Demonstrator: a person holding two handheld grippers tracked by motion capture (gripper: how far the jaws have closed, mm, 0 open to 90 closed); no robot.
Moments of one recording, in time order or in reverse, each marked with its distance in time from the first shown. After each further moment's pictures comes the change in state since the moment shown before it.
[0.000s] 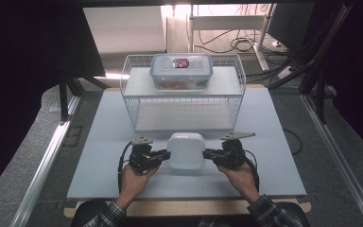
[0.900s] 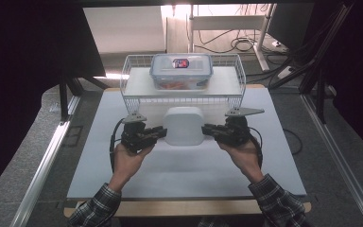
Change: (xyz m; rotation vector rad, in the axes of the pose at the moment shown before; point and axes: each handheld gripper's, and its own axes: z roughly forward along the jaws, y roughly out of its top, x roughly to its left) left arm -0.008 0.072 -0.043 -0.109 0.035 0.094; right arm 0.009 0.072 -0.033 -0.149 0.022 -0.110
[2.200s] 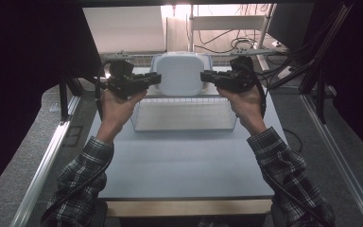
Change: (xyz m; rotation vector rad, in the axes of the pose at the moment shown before) left arm 0.016 0.141 -0.045 -0.124 0.006 0.053; right arm -0.012 0.139 -0.019 -0.142 -0.002 -0.017
